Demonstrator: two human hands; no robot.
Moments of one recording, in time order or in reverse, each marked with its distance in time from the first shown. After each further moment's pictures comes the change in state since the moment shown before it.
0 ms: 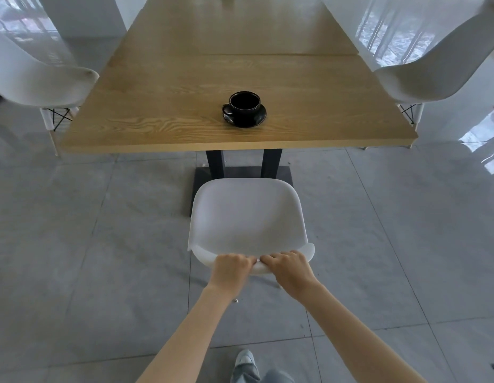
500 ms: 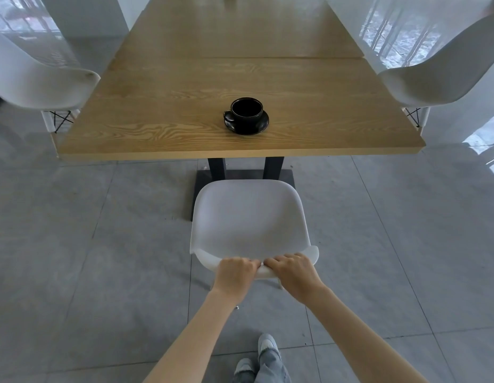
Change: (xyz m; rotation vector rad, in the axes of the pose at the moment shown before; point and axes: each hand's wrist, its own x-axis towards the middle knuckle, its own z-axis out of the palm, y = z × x) left_hand 0.030 -0.004 -0.011 0.040 -0.094 0.012; right_hand 0.020 0.025 -0.008 -0.011 -0.007 -0.090
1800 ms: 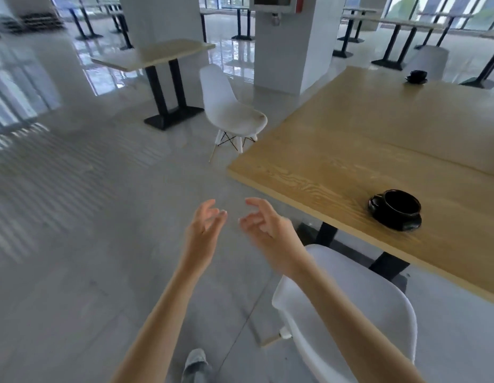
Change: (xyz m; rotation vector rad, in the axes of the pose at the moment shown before) left_hand -0.132 -0.206 -0.126 -1.255 0.961 -0.945; right_hand 0.117 -0.223 -0.212 0.819 0.090 -0.489
